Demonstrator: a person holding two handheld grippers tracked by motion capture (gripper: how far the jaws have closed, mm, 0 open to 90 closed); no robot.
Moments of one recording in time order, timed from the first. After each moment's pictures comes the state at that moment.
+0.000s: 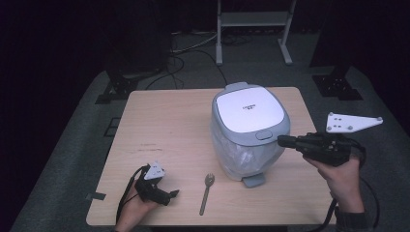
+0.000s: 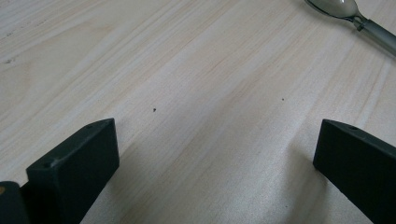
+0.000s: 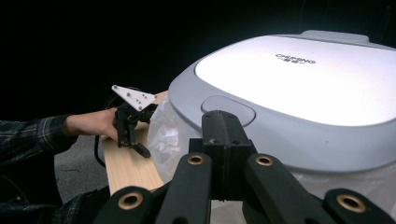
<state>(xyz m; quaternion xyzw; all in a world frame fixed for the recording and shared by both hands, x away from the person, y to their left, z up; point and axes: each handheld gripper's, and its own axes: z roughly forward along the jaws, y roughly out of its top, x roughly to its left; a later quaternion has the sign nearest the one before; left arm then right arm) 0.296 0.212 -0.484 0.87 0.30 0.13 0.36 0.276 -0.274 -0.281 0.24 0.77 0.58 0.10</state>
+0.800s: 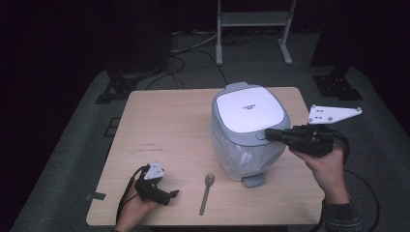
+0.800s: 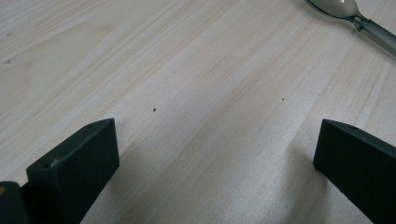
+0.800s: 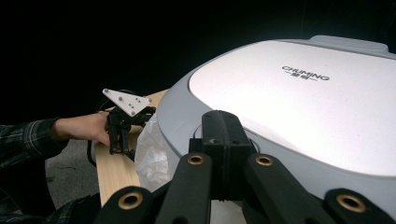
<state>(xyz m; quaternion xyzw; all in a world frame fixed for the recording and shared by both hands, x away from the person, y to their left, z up) 0.296 0.212 -0.484 0.87 0.30 0.13 0.36 0.295 -0.248 -0.277 0.23 0.78 0.57 0.10</state>
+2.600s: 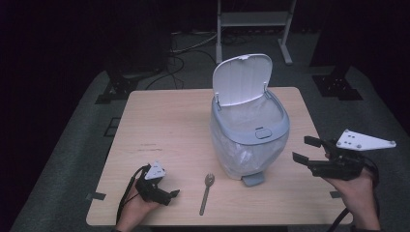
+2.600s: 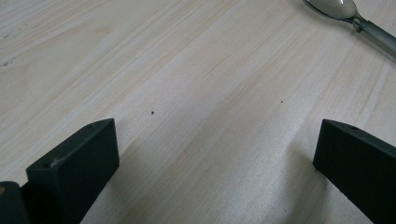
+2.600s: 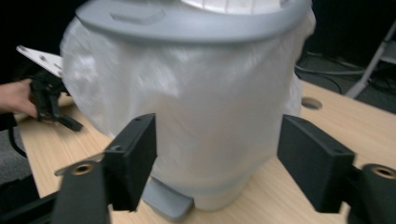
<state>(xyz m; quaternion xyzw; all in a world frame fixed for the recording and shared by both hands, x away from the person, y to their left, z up) 0.297 0.210 -0.484 0.87 0.30 0.13 0.36 0.261 -0.314 -0.327 0.32 0.76 0.53 0.20</state>
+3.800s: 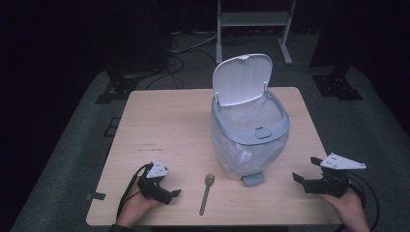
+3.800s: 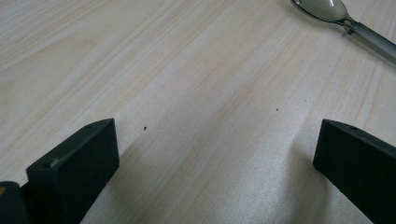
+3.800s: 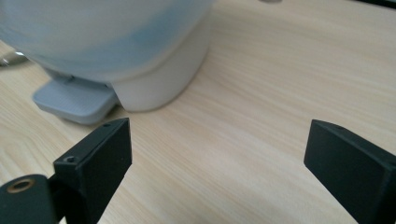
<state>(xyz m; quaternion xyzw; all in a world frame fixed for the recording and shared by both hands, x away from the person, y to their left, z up) 0.303 0.206 -0.484 0.88 0.28 0.12 0.37 0.270 -0.336 -0.441 0.42 0.77 0.42 0.22</state>
